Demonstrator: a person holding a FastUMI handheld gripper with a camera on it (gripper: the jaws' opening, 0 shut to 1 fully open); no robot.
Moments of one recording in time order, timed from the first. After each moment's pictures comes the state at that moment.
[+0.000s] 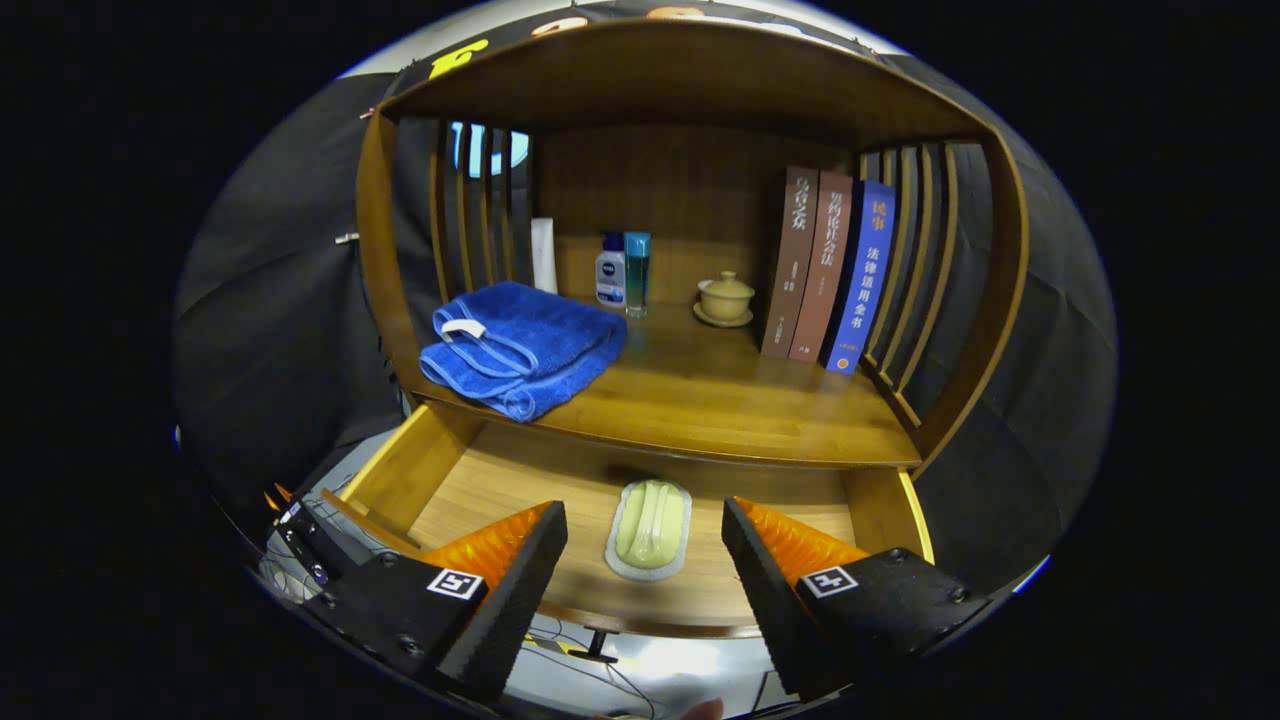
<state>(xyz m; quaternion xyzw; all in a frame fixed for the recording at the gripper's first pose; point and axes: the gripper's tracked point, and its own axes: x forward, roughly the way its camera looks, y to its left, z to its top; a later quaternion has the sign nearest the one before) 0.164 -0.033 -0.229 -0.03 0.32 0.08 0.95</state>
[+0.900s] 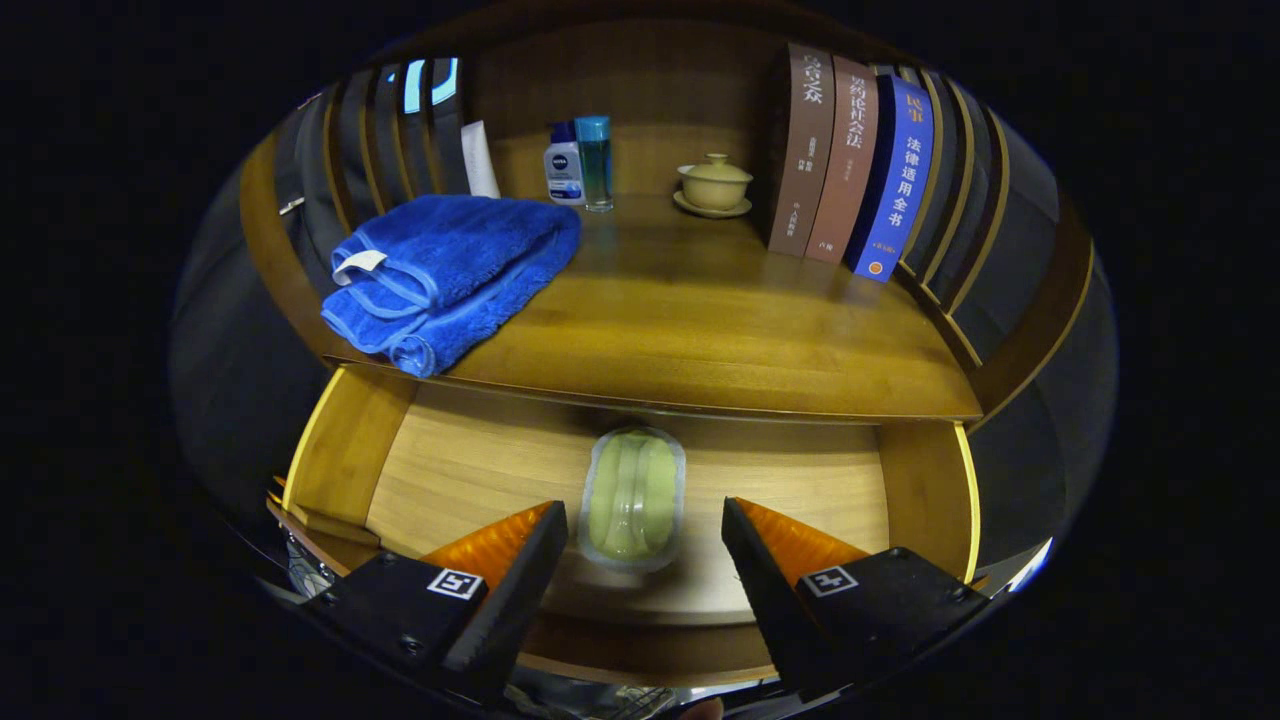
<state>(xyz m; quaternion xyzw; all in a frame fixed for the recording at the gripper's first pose) 0.195 -0.049 -0.307 -0.02 0.46 0.04 0.89</state>
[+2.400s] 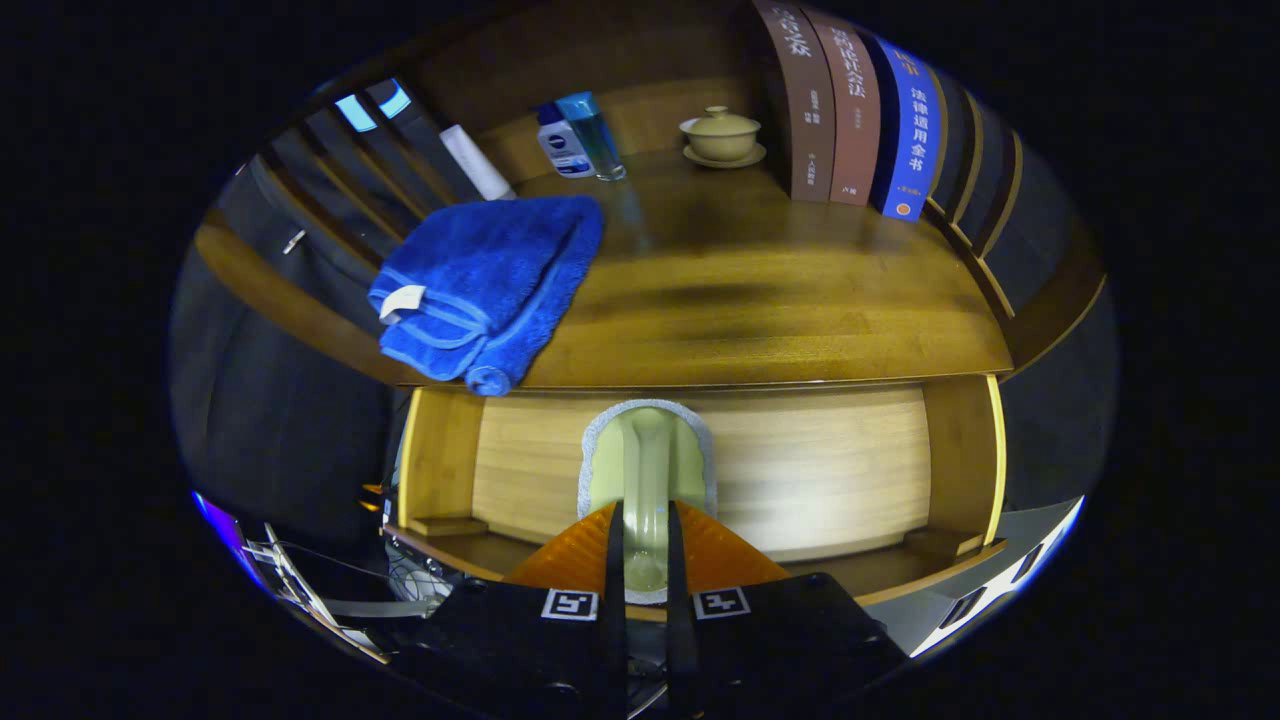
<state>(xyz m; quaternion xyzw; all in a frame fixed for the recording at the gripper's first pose) 0.169 -0.015 -0.235 0.09 0.56 0.09 0.82</state>
